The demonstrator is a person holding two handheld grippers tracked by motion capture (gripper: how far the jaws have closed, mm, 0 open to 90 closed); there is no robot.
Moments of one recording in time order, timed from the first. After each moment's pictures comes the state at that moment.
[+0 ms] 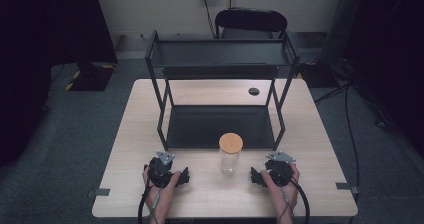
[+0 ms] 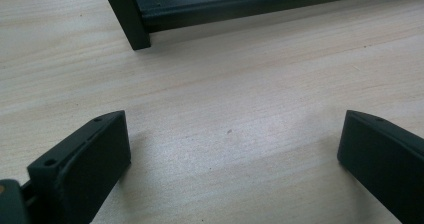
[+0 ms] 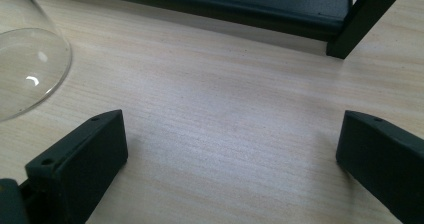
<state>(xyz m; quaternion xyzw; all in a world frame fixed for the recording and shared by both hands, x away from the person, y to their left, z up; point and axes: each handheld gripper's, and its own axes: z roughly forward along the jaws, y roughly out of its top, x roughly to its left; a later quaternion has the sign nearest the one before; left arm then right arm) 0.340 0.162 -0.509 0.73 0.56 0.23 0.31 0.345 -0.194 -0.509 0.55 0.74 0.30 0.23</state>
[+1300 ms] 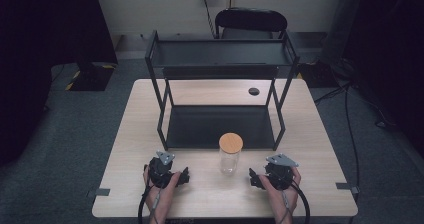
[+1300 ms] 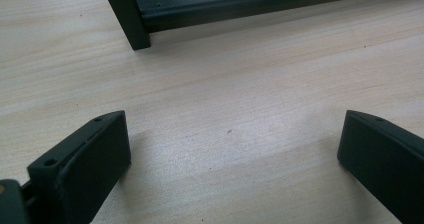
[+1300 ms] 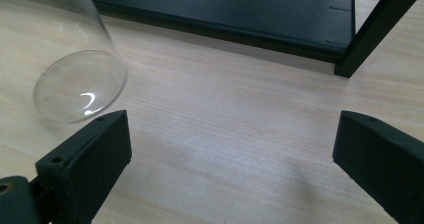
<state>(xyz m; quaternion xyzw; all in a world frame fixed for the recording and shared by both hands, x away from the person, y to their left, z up) 0.340 0.162 -0.509 0.73 0.56 0.23 0.31 0.326 -0.188 -0.492 0.54 0.73 0.34 0.24</state>
